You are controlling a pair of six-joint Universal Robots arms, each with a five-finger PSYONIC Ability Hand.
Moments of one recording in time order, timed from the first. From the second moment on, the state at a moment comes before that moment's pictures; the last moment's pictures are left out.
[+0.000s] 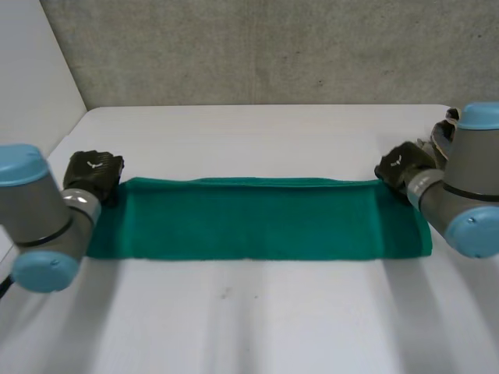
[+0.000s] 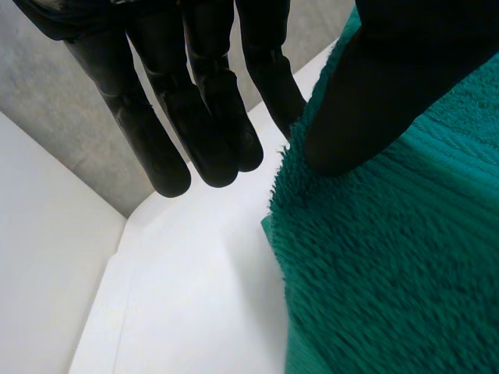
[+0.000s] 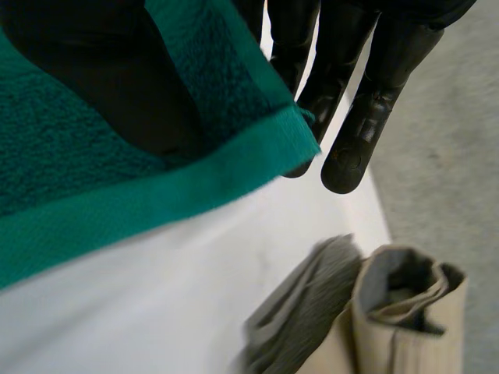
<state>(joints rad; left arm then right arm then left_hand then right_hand) 4.50 -2.12 -1.54 3.47 -1.62 3.58 1.82 -0.86 1.13 0.10 1.52 2.15 1.14 1.20 1.20 1.20 0.97 0.99 1.18 1.18 1.19 1.00</state>
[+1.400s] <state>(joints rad) 4.45 -1.91 -1.72 3.57 -1.54 3.51 1.47 -1.15 1.56 -0.02 1.48 2.11 0.19 0.21 0.21 0.20 0.05 0.98 1.18 1.18 1.19 0.99</state>
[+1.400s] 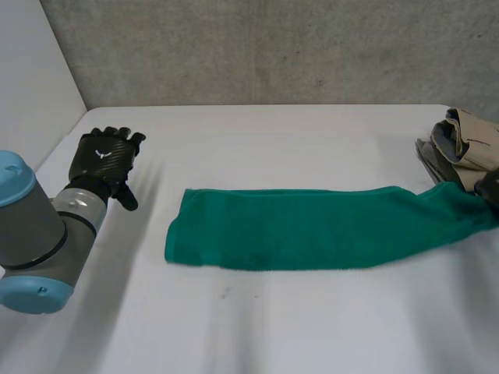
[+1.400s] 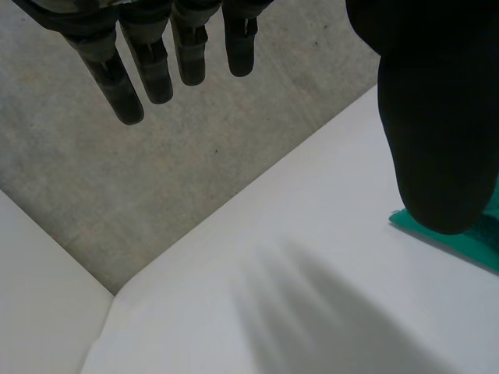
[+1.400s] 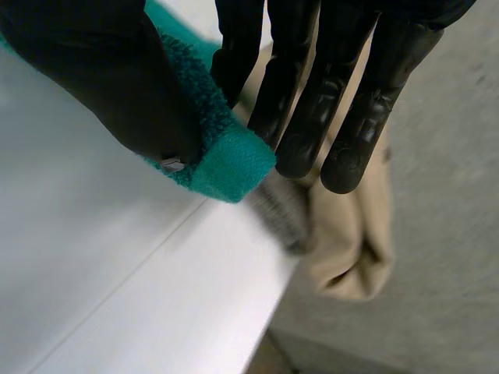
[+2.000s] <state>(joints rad) 4.47 -1.84 -1.78 3.56 -1.54 3.49 2.42 -0.75 1.05 -0.14 1.29 2.43 0.19 0.21 0.21 0.20 0.05 0.20 0.24 0.25 0.25 0.09</state>
